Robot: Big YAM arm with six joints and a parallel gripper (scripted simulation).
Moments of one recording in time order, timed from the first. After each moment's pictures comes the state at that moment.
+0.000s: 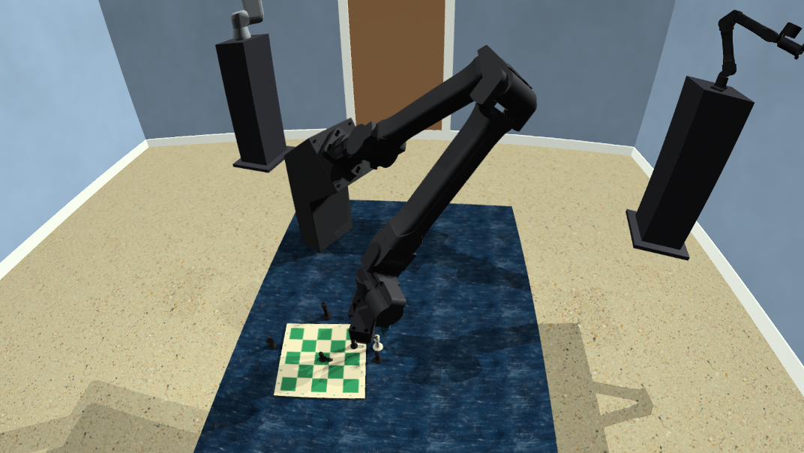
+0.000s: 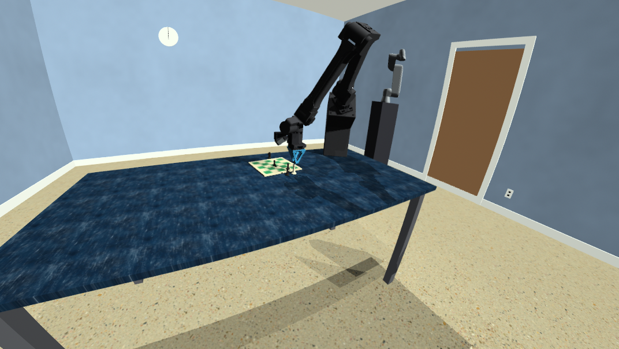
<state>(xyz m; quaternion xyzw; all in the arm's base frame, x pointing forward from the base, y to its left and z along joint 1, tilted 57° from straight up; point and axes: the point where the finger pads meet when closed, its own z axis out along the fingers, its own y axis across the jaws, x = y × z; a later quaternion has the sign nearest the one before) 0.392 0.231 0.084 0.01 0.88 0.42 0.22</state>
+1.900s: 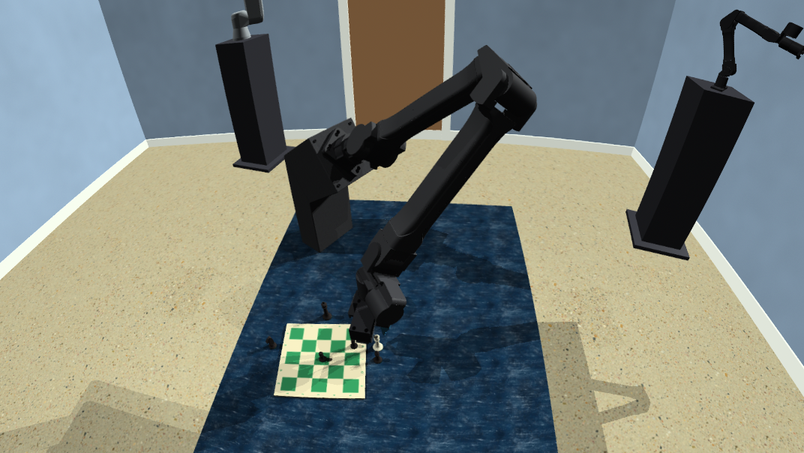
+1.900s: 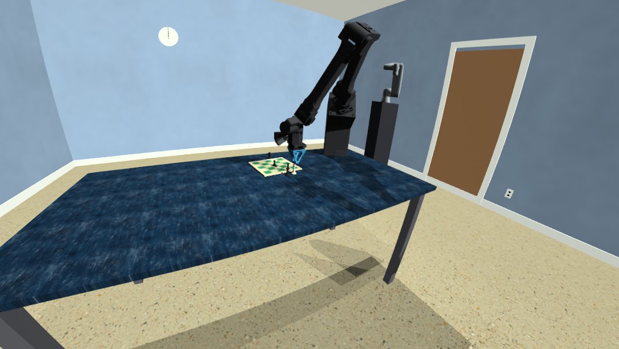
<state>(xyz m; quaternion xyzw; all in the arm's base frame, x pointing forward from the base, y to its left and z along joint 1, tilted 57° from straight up) 0.392 0.231 0.083 0.01 0.88 0.42 0.22</state>
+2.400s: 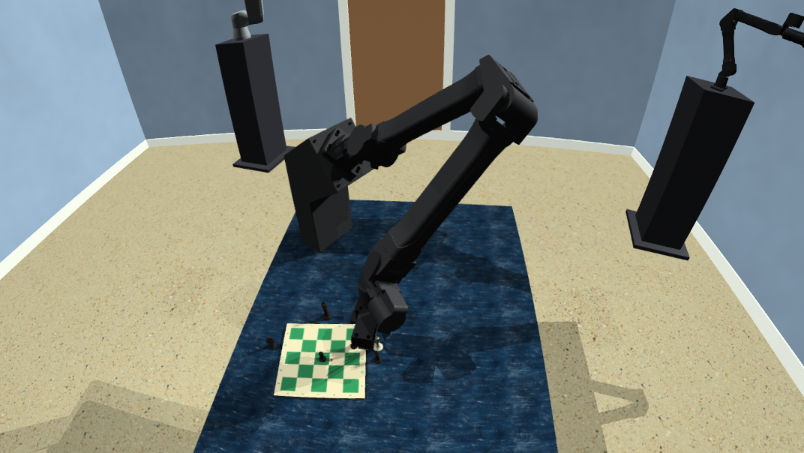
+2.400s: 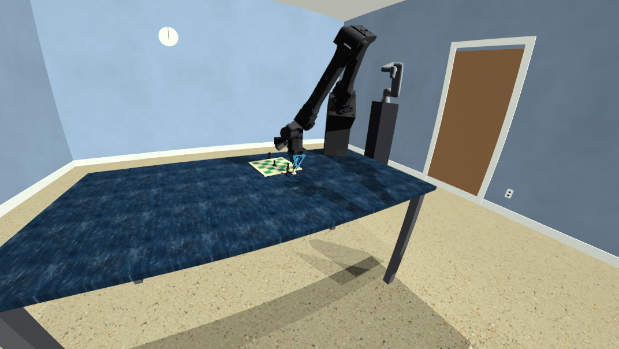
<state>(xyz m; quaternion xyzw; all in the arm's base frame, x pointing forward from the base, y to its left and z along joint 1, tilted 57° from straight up) 0.400 0.249 0.071 0.01 0.88 0.42 0.22</state>
